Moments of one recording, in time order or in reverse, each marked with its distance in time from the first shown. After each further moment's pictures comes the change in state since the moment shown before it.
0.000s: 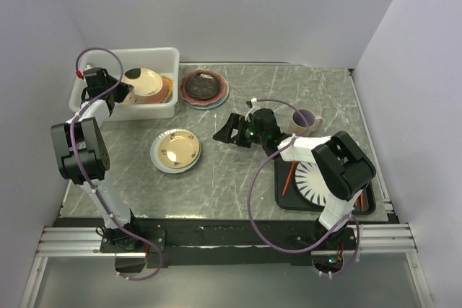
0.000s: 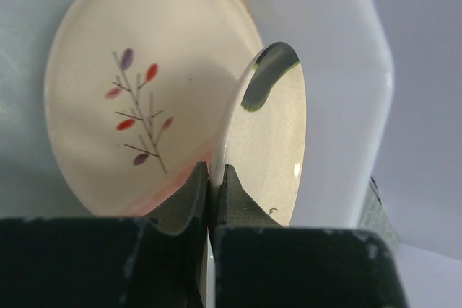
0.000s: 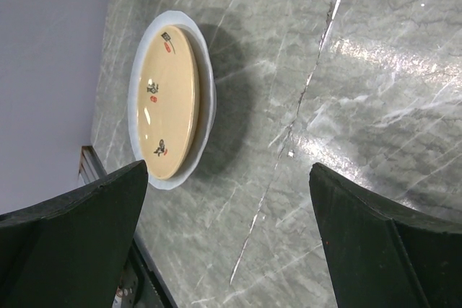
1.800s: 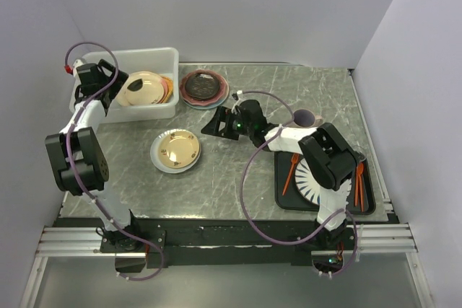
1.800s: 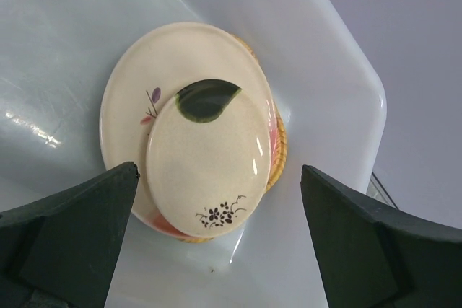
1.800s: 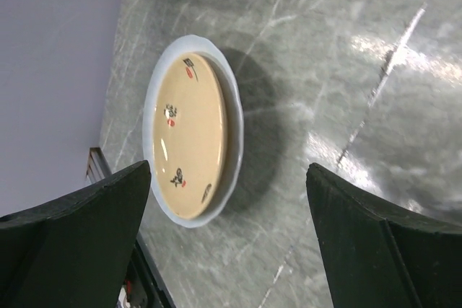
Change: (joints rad) left arm 0.005 -0.111 -0.004 -0.084 -0.152 0.088; right arm 0.045 0.149 0.216 -0.069 -0.024 -0.001
